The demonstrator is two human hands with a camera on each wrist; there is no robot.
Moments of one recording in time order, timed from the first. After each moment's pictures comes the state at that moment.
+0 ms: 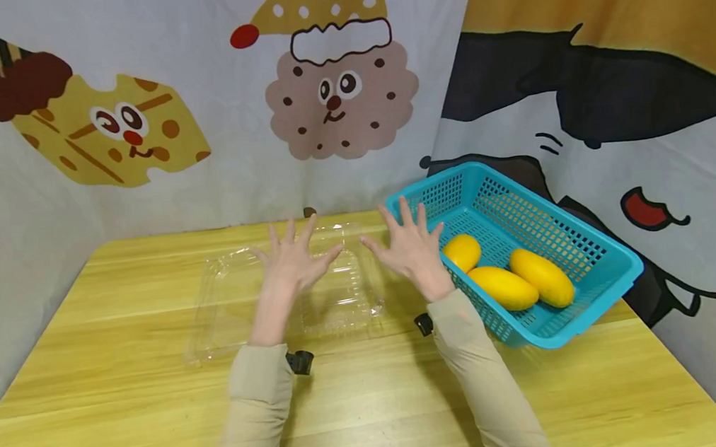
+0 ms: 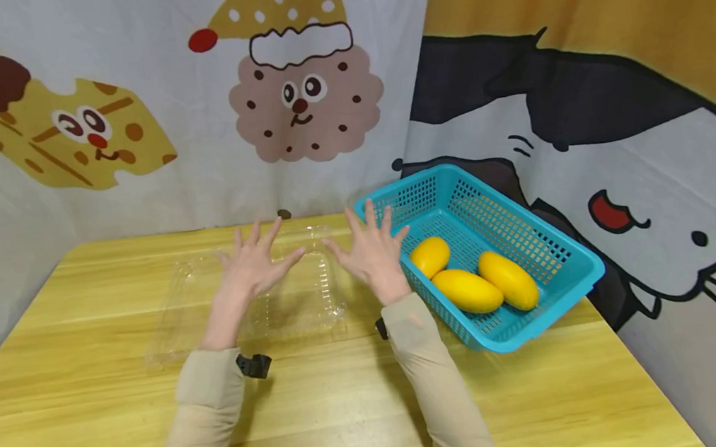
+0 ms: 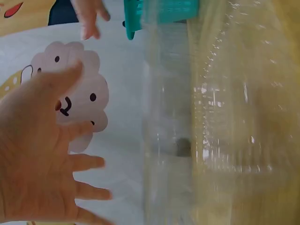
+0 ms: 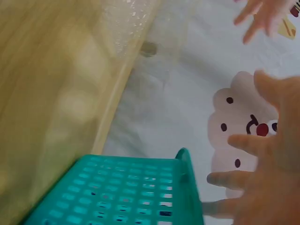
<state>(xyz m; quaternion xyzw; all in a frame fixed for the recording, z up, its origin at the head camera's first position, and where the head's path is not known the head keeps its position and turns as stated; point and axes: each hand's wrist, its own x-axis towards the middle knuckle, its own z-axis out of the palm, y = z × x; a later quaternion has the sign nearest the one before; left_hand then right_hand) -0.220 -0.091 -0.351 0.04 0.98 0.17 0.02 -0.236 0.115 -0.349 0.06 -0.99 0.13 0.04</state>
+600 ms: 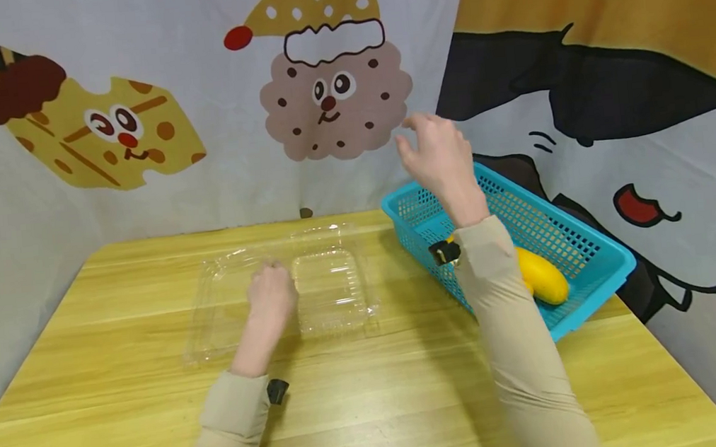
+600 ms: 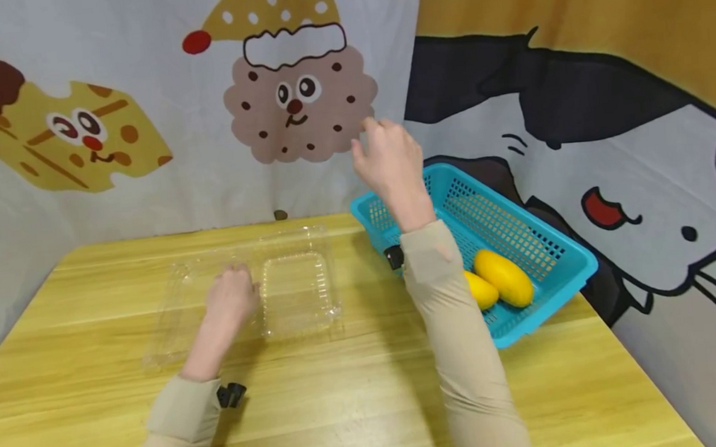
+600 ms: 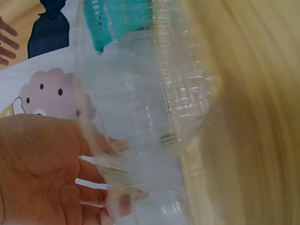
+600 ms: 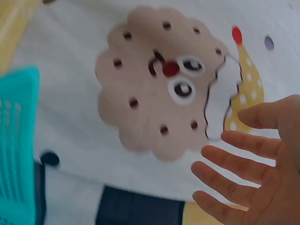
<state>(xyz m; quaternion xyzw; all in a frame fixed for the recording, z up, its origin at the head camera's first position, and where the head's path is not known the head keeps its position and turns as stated) -0.186 -0.104 -0.369 -0.02 0.99 0.12 0.02 -0.249 0.142 -0.217 0.09 -0.95 0.20 0.22</state>
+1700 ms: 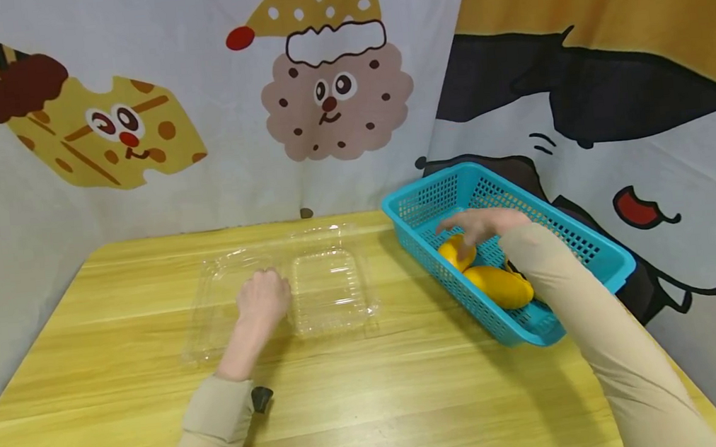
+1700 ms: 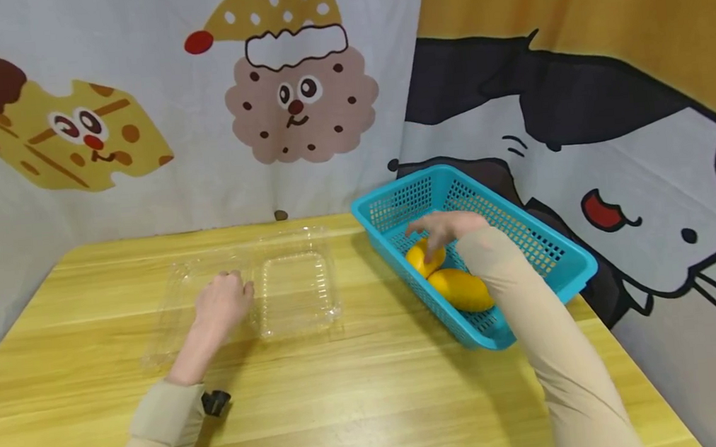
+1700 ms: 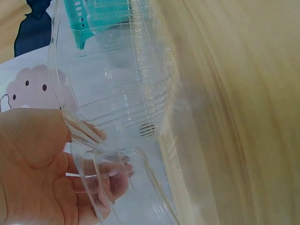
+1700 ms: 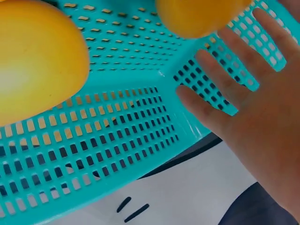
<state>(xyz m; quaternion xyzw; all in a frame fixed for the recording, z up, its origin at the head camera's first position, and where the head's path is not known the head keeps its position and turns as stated) -0.186 -0.124 -0.382 -0.01 0.99 0.16 0.00 -0.294 0.255 -0.325 0.20 -0.93 0.04 -0.29</state>
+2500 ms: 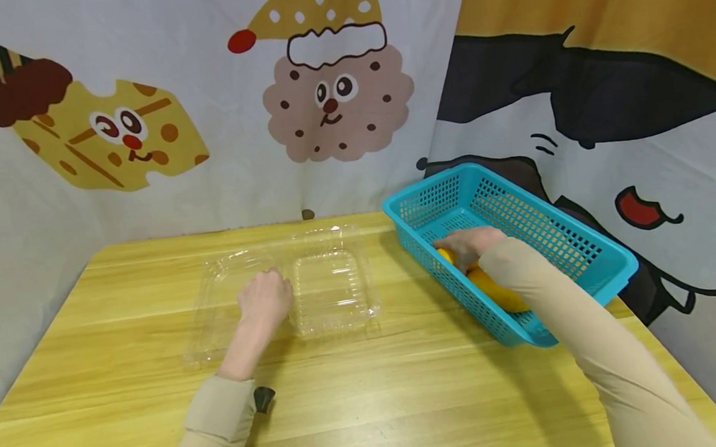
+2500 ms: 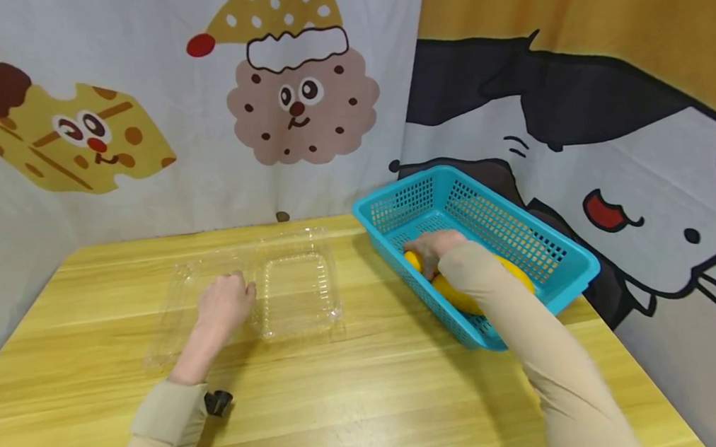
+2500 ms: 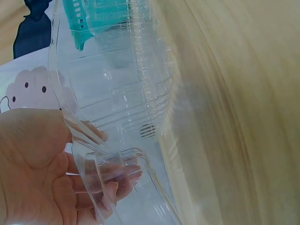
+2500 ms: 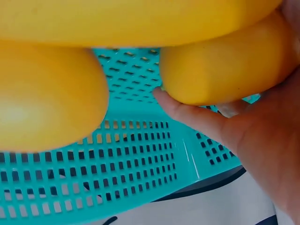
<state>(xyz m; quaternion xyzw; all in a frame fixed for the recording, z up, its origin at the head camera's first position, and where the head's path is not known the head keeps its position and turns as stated) -0.186 -0.125 -0.381 -0.01 0.99 0.15 0.01 -0.284 0.240 -0.357 0.18 -0.94 -0.08 -0.29</state>
